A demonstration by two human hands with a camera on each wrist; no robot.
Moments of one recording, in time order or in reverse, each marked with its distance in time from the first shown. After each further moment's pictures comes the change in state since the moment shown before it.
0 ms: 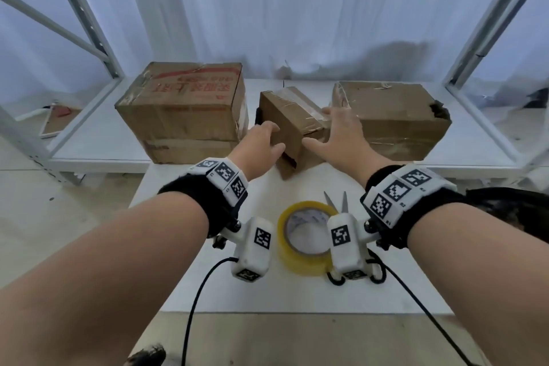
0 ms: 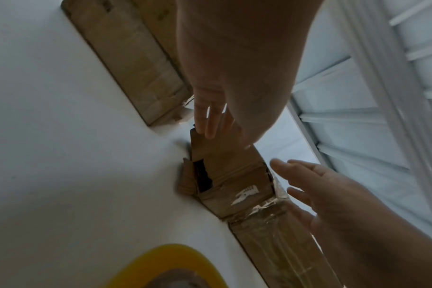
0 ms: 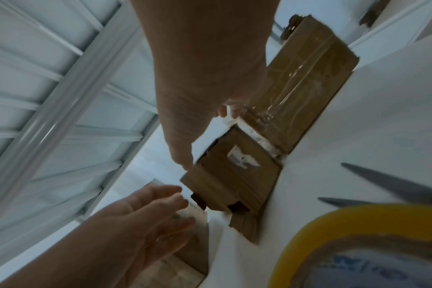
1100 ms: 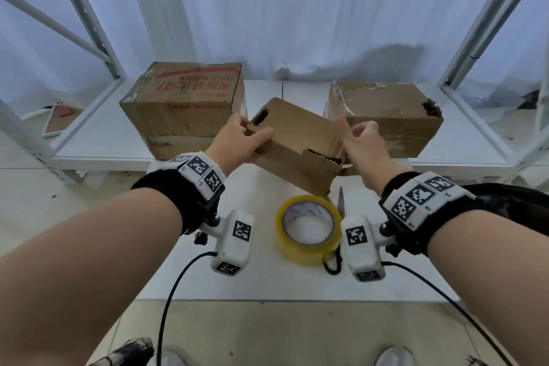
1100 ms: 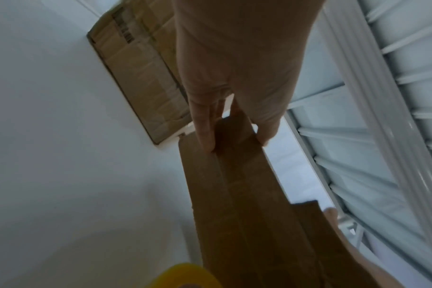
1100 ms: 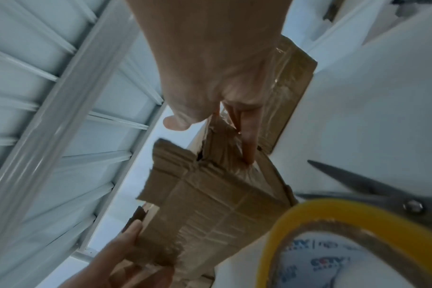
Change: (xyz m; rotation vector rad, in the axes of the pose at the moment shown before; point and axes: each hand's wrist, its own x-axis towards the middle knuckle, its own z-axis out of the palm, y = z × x) left_hand -0.017 -0.008 -0.019 -0.505 0.129 -0.181; right_hand -0.028 0.023 -0.014 0.559 0.114 0.322
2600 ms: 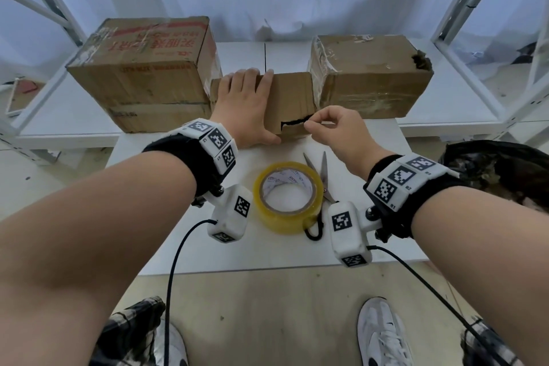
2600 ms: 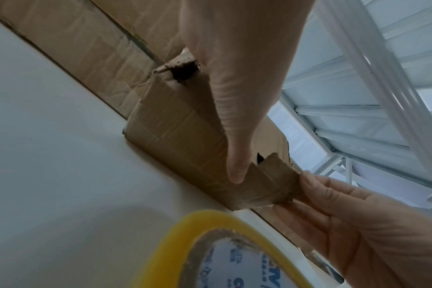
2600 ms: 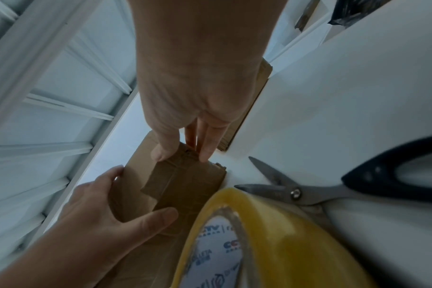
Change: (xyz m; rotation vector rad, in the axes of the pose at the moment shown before) left_hand 0.018 -0.003 0.051 1.233 0.001 0.505; right_hand -0.010 0.043 0.004 0.077 -0.182 -0.169
